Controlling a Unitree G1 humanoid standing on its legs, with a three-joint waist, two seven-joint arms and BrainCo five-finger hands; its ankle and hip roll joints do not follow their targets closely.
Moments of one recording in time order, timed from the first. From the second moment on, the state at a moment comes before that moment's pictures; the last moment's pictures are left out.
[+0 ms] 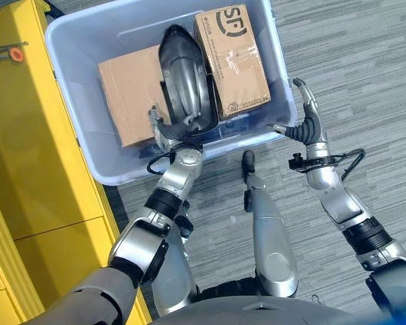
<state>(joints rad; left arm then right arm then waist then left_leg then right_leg) -0.67 0.15 -0.24 0.58 -0.28 0.19 1.04 -0.39 -0.52 0.37 0.07 -0.18 -0.02 -0.49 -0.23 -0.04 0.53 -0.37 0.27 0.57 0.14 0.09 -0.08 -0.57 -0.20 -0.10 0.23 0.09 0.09</state>
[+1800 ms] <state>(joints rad) -0.89 0.20 -0.23 0.65 -0.28 0.28 1.26 -0.50 -0.57 0.40 0.06 -0.14 0.03 -0.53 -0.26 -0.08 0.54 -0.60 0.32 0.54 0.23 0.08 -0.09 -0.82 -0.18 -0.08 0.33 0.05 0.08</state>
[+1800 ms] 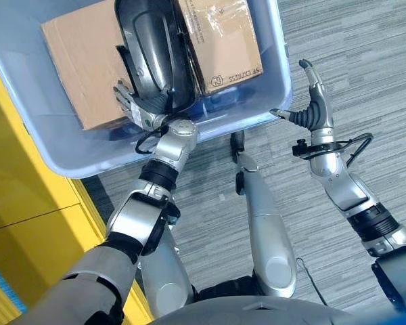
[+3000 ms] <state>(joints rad) -0.68 0.29 -0.15 0.57 -0.28 0.07 1.09 -0.39 -0.56 0.38 0.06 -0.14 -0.03 -0.56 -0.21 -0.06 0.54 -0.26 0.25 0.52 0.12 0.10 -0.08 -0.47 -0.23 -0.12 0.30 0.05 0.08</state>
